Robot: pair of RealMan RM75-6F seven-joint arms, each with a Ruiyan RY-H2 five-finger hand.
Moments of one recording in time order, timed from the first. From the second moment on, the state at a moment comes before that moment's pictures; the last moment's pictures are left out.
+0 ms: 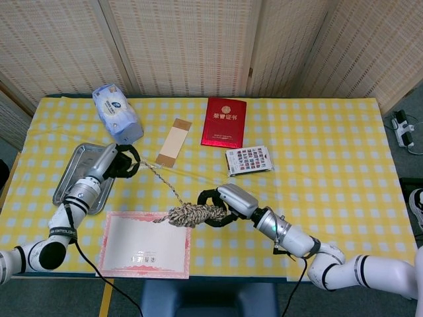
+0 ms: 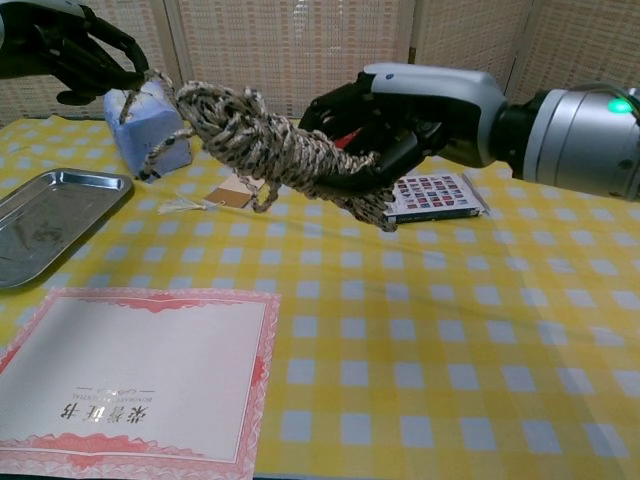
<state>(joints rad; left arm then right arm) -0.94 -1.05 -0.19 -1.78 0.67 0.85 -0.29 0.84 -1.39 0.16 -1.64 -1.50 0.84 0.63</state>
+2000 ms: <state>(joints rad) -0.76 -0.97 -0.38 -2.15 1.00 0.99 -0.25 0.90 -1.65 0.29 -1.62 -1.05 0.91 0.05</state>
